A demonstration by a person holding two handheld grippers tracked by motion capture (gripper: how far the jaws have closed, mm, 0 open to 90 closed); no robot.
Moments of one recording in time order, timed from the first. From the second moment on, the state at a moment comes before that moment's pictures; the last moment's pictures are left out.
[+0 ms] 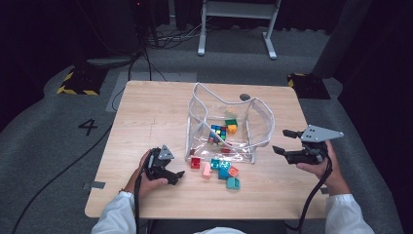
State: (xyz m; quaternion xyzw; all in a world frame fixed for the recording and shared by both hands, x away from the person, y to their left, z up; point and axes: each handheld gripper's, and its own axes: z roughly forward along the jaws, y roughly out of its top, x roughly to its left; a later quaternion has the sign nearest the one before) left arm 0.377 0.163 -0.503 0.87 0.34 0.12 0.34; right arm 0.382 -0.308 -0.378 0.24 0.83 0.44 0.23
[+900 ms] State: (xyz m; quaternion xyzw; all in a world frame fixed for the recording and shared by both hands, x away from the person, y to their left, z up) left arm 0.377 0.163 -0.503 0.87 0.34 0.12 0.34; right arm 0.350 -0.253 -0.482 0.19 0.89 0.39 0.10
